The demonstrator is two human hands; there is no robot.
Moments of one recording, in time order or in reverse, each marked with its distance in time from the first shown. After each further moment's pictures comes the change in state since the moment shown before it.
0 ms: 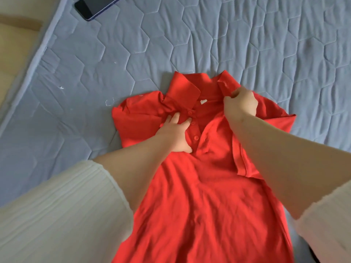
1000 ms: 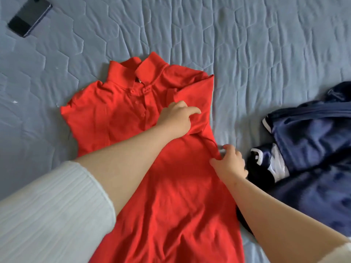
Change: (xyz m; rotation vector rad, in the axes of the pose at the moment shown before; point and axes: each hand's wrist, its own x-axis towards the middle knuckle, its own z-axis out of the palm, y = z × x) left_hand -0.050 0.143 0.021 -0.058 0.280 0.344; right_hand -0.156 0.181 -0.099 -0.162 -0.289 0.446
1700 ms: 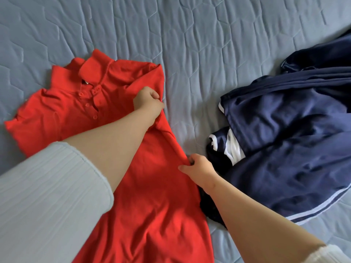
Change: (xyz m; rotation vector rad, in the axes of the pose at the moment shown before) left_hand 0.051 0.069 0.047 -0.366 0.207 -0.552; right_hand 0.012 0.071 -0.015 0.277 -0.329 -0.113
